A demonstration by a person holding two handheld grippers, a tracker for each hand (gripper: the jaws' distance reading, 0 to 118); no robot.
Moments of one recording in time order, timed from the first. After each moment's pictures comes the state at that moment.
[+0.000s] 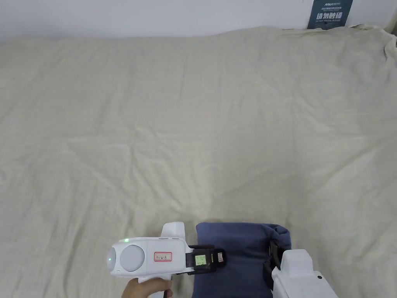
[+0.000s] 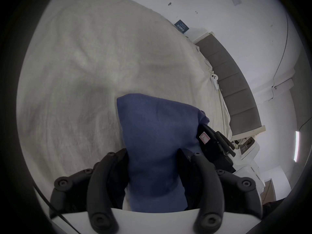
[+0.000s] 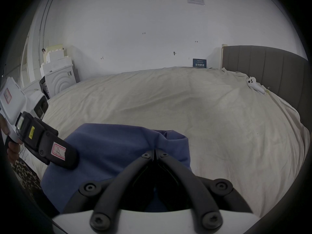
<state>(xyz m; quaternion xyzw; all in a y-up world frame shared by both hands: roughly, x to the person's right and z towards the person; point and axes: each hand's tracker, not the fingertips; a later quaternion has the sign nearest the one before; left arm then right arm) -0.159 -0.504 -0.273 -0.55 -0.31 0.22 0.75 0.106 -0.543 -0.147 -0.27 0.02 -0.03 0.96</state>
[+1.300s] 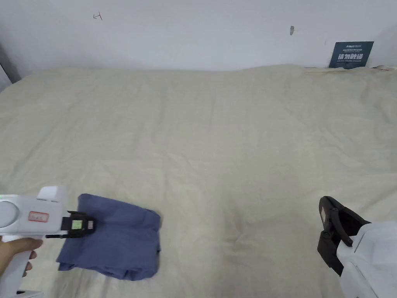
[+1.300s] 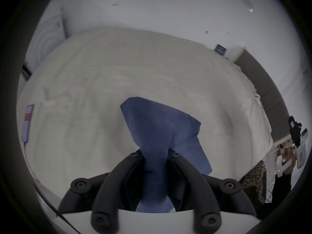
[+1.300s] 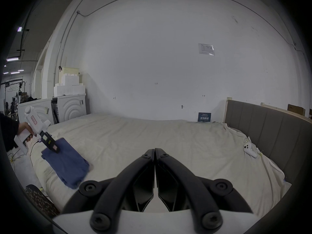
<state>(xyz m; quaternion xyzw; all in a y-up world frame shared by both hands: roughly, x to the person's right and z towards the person) -0.448 -0.361 -0.334 -0.51 -0.10 0.05 0.86 0.077 -0.347 -0.154 -0.09 0.04 0.02 0.99</state>
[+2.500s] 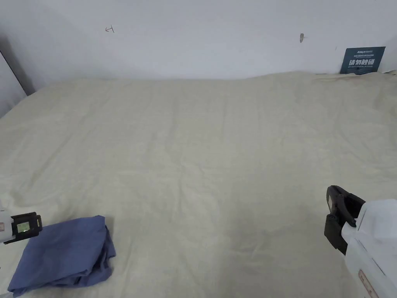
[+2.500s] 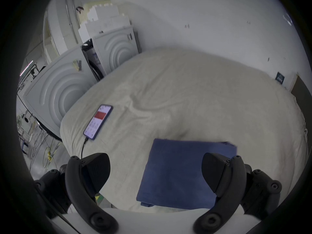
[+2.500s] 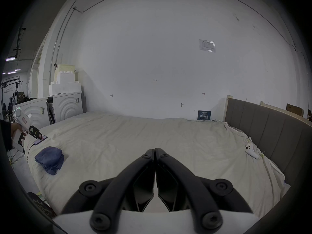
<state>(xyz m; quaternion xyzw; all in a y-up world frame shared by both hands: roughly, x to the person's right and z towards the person) -0.533 -0.346 -0.320 -0.40 0.18 0.02 0.90 0.060 -0.334 -0.187 -0.11 0.03 0.02 0.99</state>
